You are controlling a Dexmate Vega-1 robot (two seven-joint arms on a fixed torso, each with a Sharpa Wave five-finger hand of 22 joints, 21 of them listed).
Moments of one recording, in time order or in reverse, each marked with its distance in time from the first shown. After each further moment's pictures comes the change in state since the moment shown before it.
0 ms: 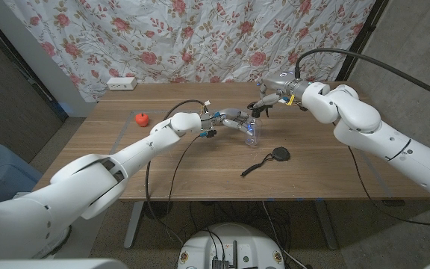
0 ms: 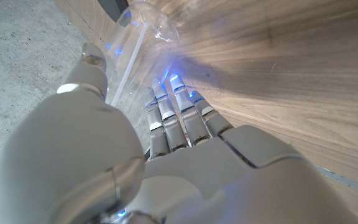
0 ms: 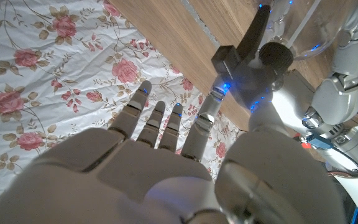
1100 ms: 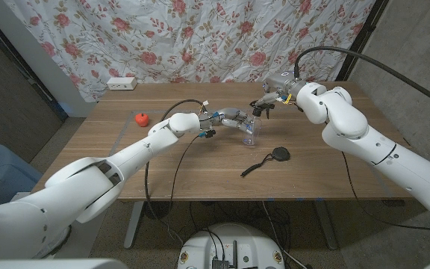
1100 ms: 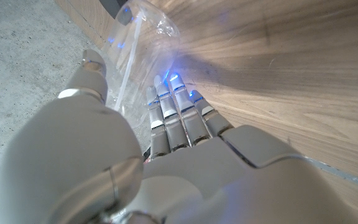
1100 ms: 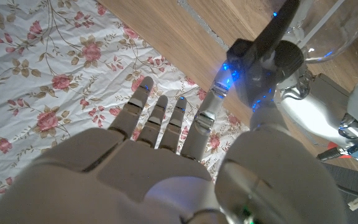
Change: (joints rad) left arm 0.012 0.016 -0.010 -0.026 0.002 -0.003 0.006; left_hand -0.033 0.033 0.002 -0.002 0.001 0.034 0.034 -0.068 -0.006 0.006 0.006 0.000 0.009 0.004 -0.004 0.000 0.000 0.009 -0.002 0.000 0.000; right arm -0.001 0.075 -0.025 -0.024 -0.102 -0.174 0.099; right_hand 0.025 -0.010 -0.002 -0.024 0.005 0.118 0.038 0.029 -0.036 0.105 0.009 0.000 0.000 0.082 -0.003 0.020 -0.007 0.046 0.011 0.000 0.000
